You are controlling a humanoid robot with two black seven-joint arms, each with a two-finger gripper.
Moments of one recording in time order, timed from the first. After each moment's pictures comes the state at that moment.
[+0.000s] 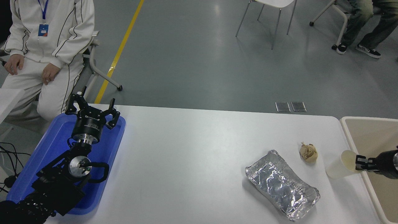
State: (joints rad) left arm -0.62 0.18 -0.87 -0.41 -0.09 -0.57 -0.51; right arm 1.17 -0.66 -1.19 0.77 -0.36 0.24 0.37
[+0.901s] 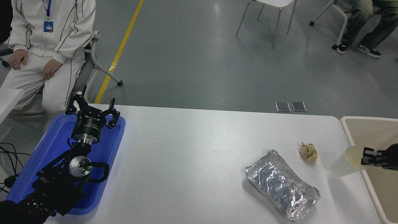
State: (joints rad) left arm -0.62 0.18 -0.87 -0.41 -0.09 -0.57 -0.51; right arm 1.58 -0.75 -1.41 1.10 -0.42 0.25 0.37
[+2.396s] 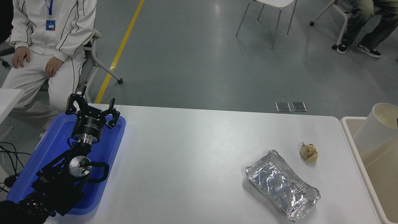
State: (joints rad) left arm -0.62 0.18 -0.87 -0.41 -0.09 -0.57 -0.51; right arm 2.44 -0.67 -1.85 1.37 -0.48 0.69 0.37
